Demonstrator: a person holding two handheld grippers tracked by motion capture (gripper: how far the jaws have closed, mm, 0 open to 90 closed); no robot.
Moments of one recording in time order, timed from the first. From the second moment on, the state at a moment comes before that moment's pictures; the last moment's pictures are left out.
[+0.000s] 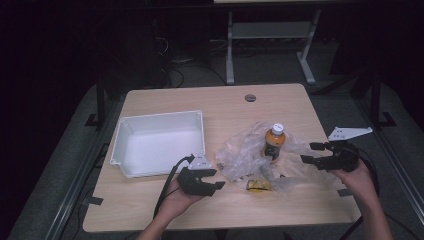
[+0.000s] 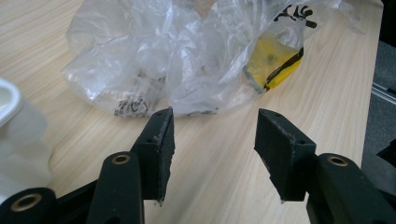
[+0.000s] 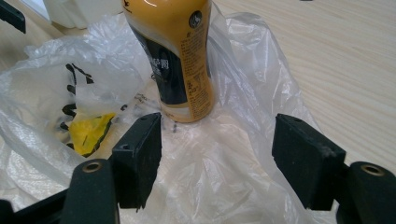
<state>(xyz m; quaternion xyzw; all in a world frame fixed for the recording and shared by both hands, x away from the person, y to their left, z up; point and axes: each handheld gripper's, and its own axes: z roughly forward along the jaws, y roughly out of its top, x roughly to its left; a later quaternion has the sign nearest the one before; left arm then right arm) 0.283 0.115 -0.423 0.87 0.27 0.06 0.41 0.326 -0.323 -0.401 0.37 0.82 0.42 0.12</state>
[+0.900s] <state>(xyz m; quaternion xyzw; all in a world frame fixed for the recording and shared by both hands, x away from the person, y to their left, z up) 0.276 0.156 -0.416 0.85 0.30 0.10 0.42 0.334 -0.303 -0.368 0.33 0.84 0.40 0.13</state>
